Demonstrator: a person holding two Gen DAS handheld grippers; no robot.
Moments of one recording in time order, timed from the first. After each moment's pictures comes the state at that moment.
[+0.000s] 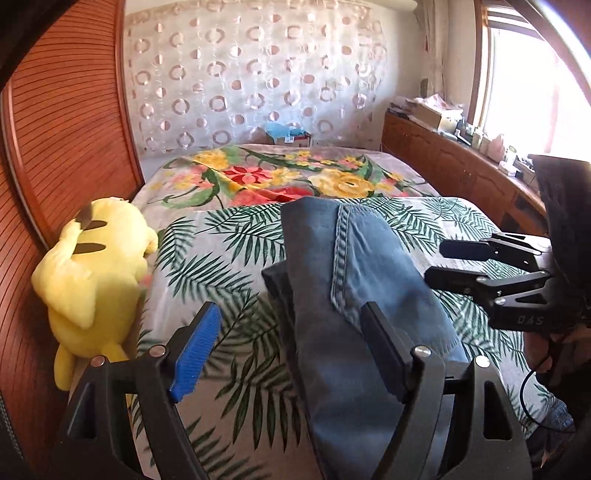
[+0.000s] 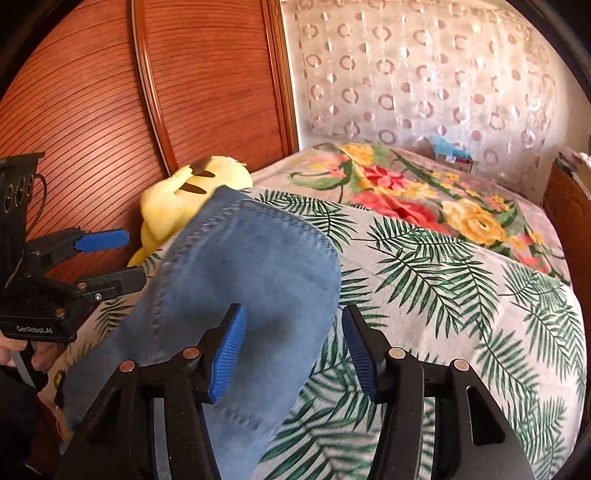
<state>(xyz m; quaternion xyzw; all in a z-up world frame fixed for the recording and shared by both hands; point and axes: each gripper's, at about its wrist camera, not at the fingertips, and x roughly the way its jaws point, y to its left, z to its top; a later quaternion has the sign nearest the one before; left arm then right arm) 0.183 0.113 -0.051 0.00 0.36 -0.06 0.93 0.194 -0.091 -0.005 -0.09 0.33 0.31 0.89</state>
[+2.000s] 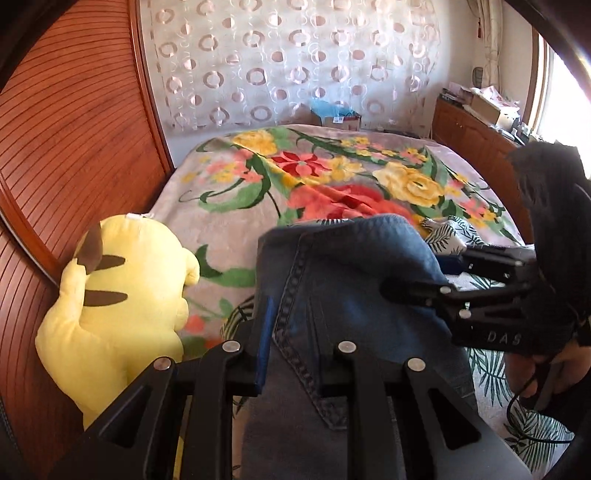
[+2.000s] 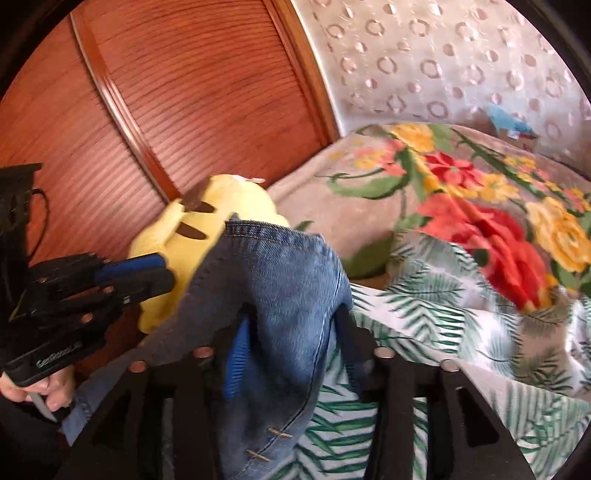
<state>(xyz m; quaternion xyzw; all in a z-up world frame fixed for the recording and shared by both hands) 0.360 0.212 -0.059 0.00 0.41 0.01 0.91 0.473 0.084 -0.064 -0.04 0.38 0.38 0.84</state>
